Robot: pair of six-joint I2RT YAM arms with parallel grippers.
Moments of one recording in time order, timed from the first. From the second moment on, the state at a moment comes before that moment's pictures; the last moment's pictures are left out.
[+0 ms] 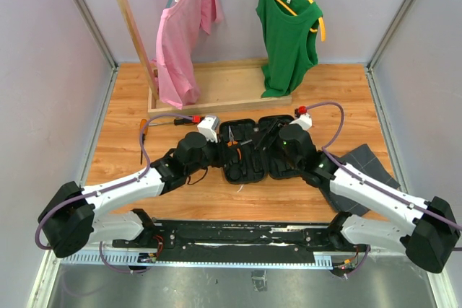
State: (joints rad) left arm -0.83 1.16 0.58 0.21 -0.08 -0.56; right arm 0.83 1.06 0.74 -0.12 0.35 0.98
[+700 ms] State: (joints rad) left arm -0.83 1.17 0.53 0.23 -0.10 -0.56; right arm 0.78 1.38 0.74 -0.04 0.14 1.42
